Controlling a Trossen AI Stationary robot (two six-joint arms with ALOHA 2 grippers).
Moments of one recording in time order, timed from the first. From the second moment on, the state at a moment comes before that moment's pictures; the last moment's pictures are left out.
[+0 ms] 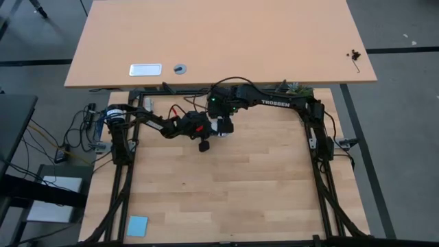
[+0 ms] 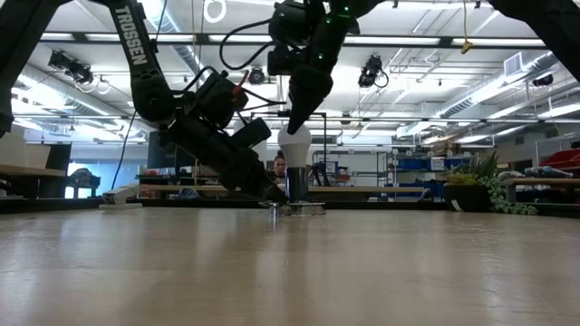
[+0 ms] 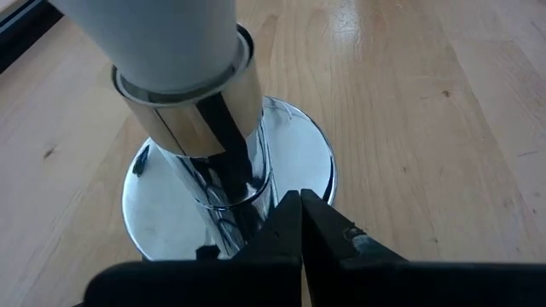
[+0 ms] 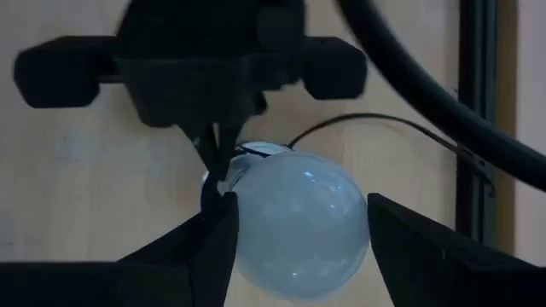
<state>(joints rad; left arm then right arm) 0.34 1.86 0.68 0.61 0.16 0.18 -0.30 2.07 1.91 -0.98 0.05 -0.38</state>
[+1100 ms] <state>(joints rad) 0.34 1.86 0.68 0.61 0.17 0.18 -0.25 2.08 1.93 -1.05 0.19 0.68</state>
